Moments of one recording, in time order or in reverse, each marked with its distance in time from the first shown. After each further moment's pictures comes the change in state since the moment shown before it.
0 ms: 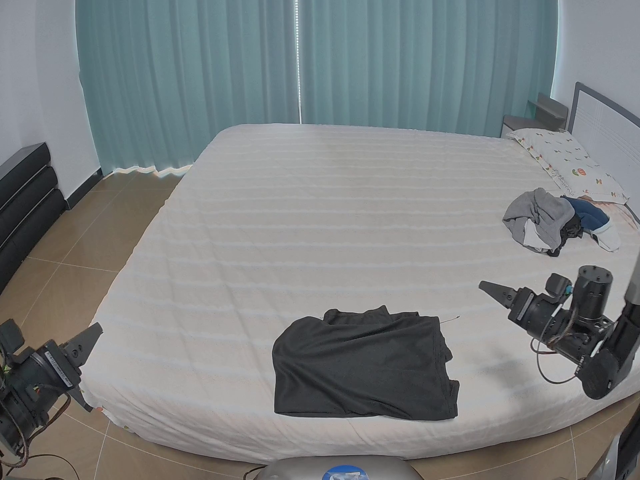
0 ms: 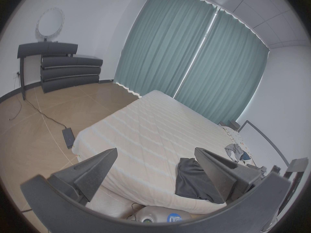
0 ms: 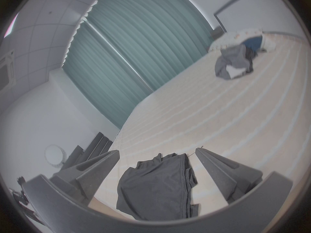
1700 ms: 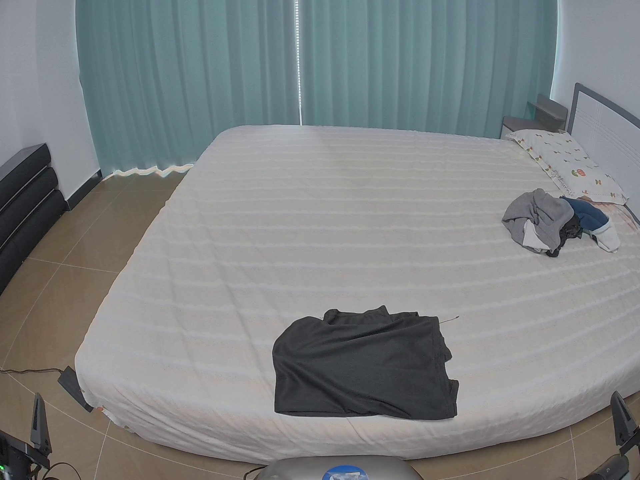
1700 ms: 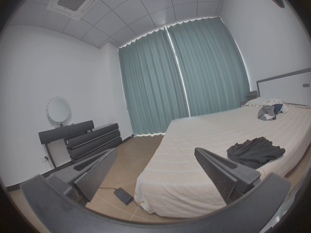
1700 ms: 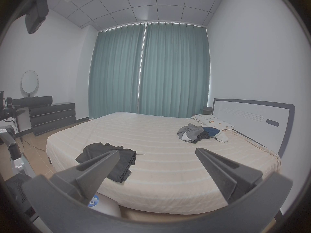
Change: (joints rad) left arm 0.249 -0.824 0.147 0.259 -0.014 0.739; right arm -0.105 -1.780 -0.007 1.588 -0.221 -0.688
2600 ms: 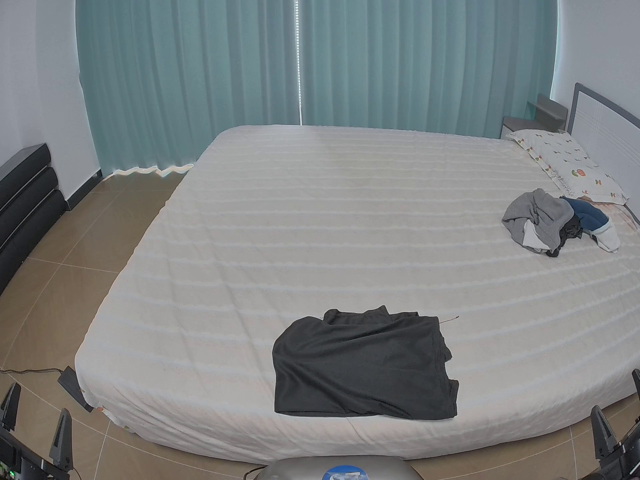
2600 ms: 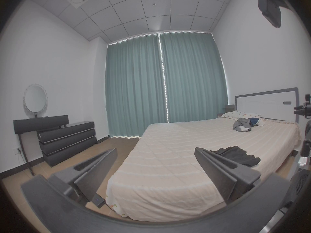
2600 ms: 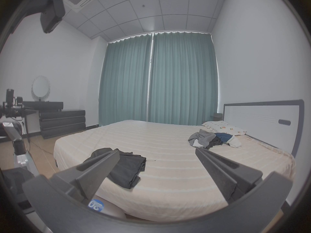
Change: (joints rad) left arm 0.000 -0.003 0.052 -0.023 -0.231 -0.125; right arm -0.025 -0.074 0.199 -0.219 0.135 0.048
